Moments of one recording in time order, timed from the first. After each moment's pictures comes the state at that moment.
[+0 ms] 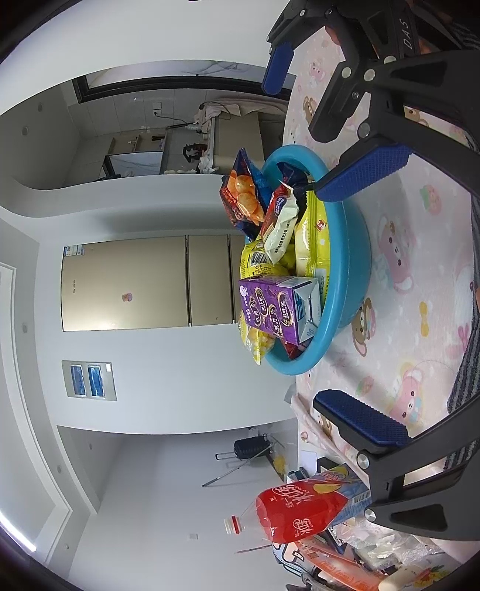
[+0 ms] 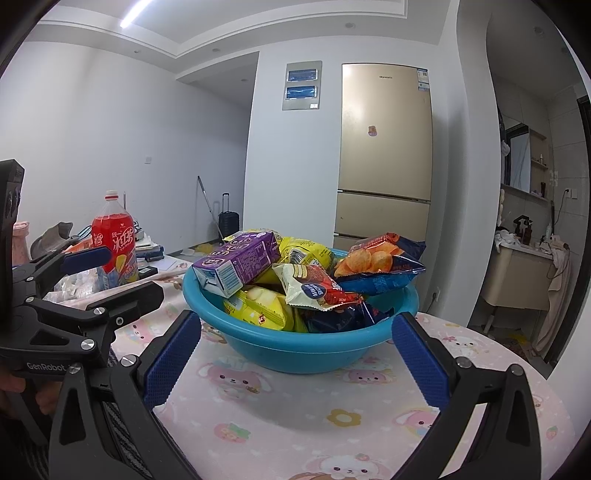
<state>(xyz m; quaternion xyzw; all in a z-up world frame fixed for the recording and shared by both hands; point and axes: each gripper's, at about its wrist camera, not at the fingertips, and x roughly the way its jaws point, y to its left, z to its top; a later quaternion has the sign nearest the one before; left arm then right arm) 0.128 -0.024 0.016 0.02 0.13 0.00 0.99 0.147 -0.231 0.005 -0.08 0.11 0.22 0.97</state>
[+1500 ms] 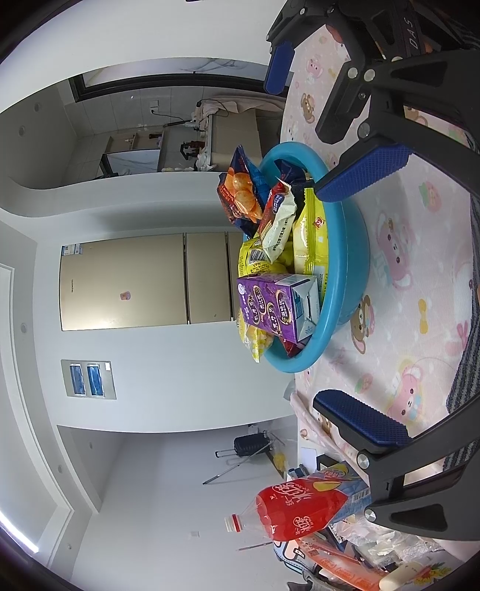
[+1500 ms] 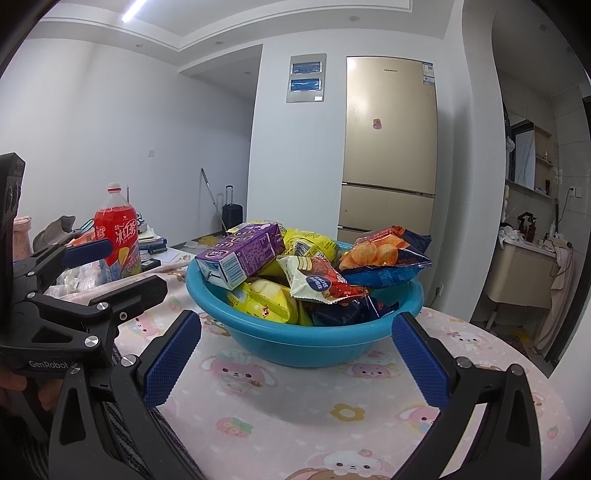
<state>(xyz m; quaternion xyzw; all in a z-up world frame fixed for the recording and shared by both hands) 0.128 -0.023 0.017 0.02 0.13 0.00 0.99 0.148 -0.231 0.003 -0.09 0.12 0.23 0.96</state>
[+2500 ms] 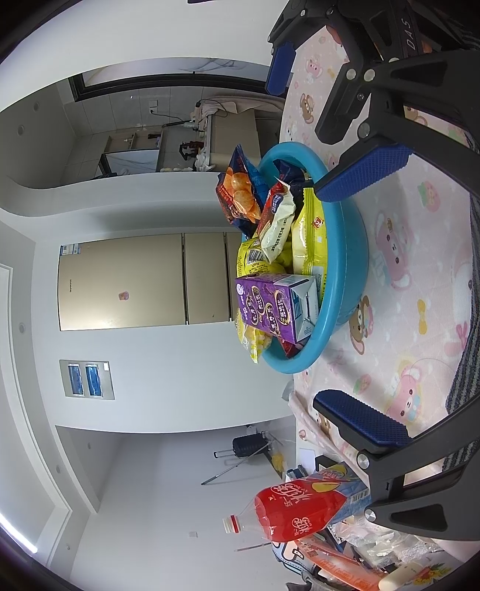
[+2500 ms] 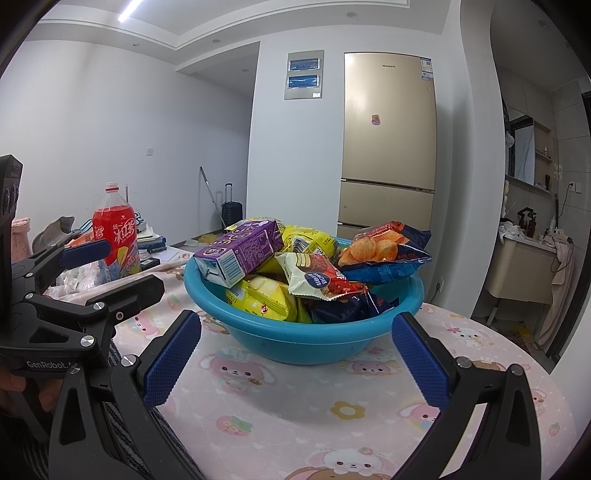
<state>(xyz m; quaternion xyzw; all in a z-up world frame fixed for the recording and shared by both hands) 0.128 -0.020 0.016 0.02 0.14 0.00 0.99 0.151 -0.230 0.002 -0.08 0.13 0.22 0.96</state>
